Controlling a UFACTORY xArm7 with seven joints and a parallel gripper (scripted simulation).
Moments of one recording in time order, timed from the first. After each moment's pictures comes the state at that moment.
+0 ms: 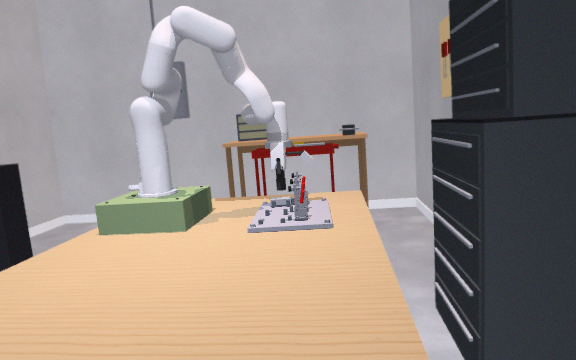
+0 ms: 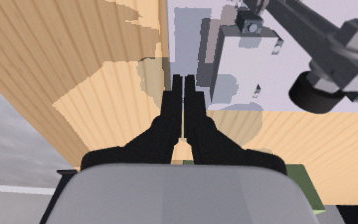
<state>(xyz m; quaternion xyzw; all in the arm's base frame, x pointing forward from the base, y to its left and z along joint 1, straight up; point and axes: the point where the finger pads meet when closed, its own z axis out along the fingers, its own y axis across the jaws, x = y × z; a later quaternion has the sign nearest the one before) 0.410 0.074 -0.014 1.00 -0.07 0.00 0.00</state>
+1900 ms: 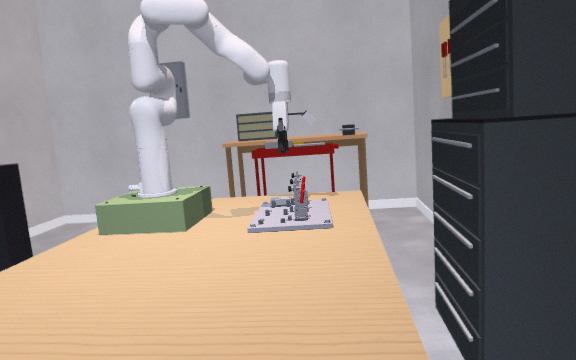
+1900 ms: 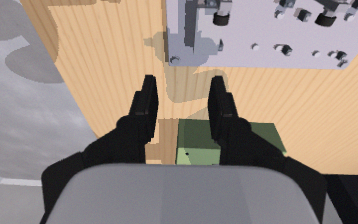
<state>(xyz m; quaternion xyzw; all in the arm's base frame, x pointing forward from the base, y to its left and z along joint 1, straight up) 0.427 0.059 0.119 1.00 -0.07 0.00 0.00</state>
